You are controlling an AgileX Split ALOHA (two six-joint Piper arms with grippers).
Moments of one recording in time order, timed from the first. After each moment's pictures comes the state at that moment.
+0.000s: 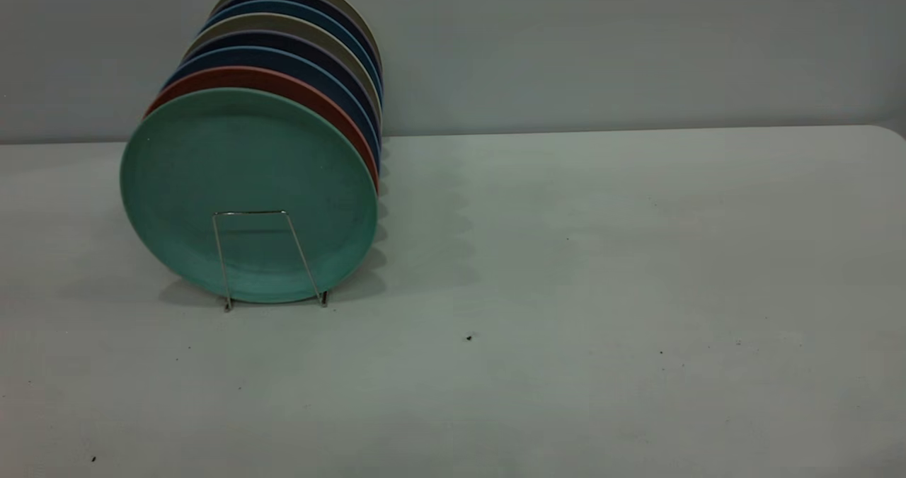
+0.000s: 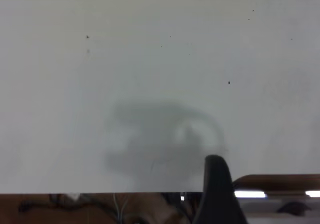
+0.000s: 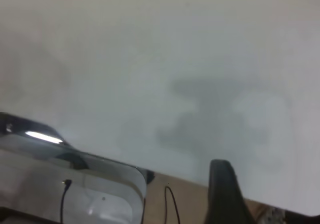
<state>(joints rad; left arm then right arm) 0.04 0.84 -0.85 0.02 1.06 0.01 0.17 1.01 -1.02 0.07 1.24 -0.14</state>
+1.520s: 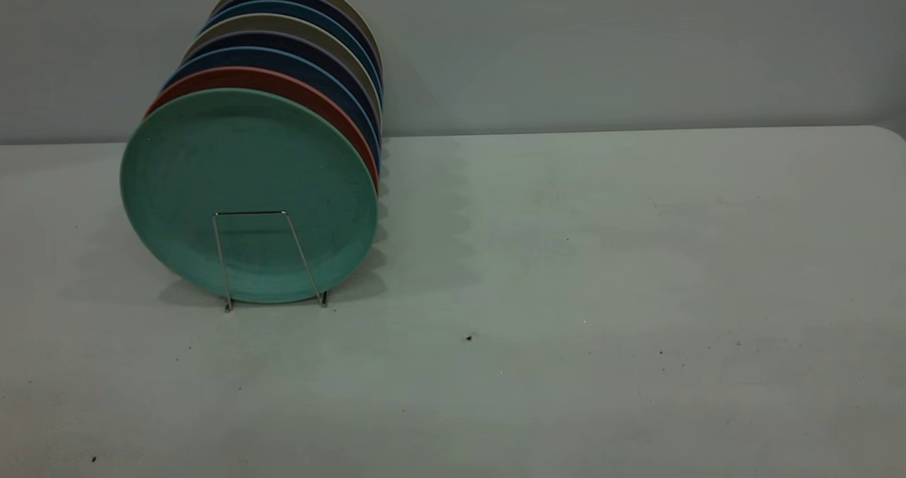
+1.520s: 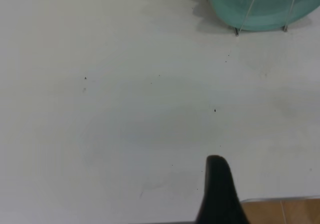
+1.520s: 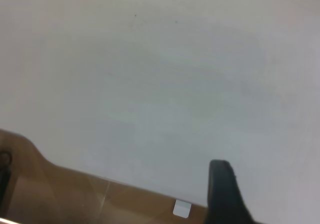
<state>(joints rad) -0.01 -0.02 -0.49 0.01 1.13 0.01 0.17 0.19 -0.47 0.03 1.13 -0.13</state>
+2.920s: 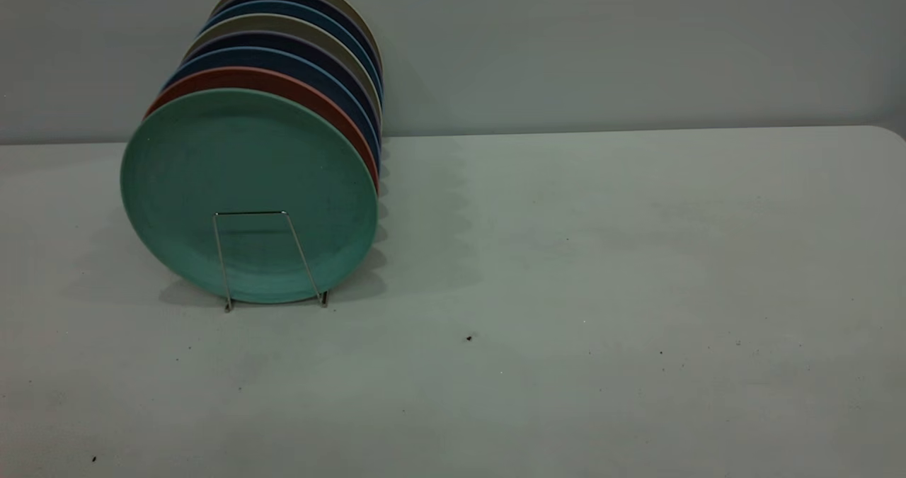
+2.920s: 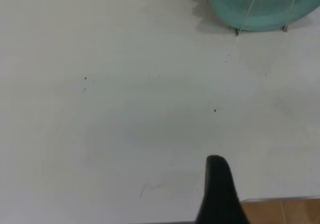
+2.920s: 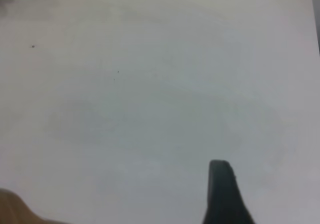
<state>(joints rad) -0.01 -0.02 -0.49 0.01 1.13 0.01 0.11 -0.02 -0.47 0.03 1.13 -0.13</state>
